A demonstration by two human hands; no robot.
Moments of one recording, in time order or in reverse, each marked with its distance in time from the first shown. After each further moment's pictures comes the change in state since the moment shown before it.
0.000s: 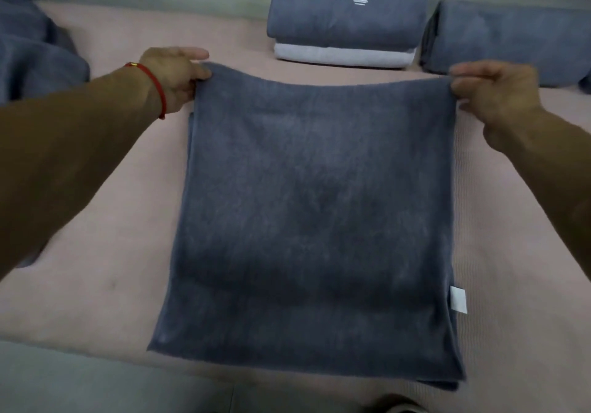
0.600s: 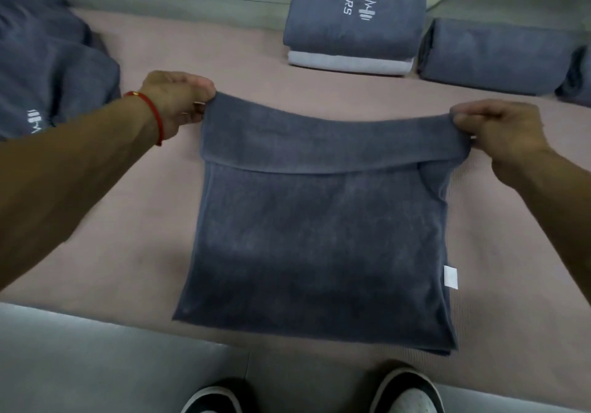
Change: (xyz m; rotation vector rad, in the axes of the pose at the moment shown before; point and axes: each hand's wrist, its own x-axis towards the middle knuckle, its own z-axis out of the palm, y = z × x) left_hand -0.076 -0.012 -0.035 0.092 0.023 0.035; right_hand -0.063 0.010 -0.028 -0.058 -0.011 -0.008
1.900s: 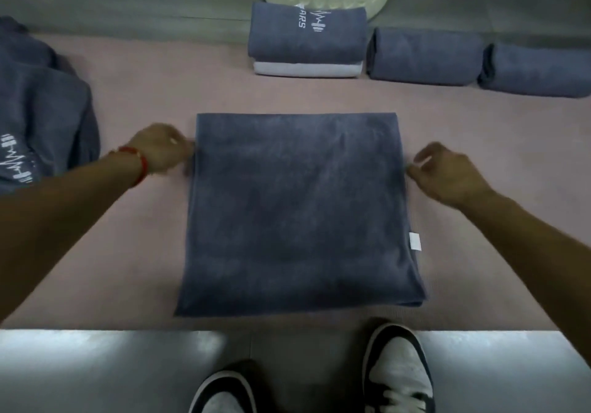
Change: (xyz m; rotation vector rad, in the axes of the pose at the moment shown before) left_hand -0.038 -0.037 -0.007 0.631 -0.132 -0.052; right_hand -0.108 0.008 -0.020 -0.842 -0.155 0.069
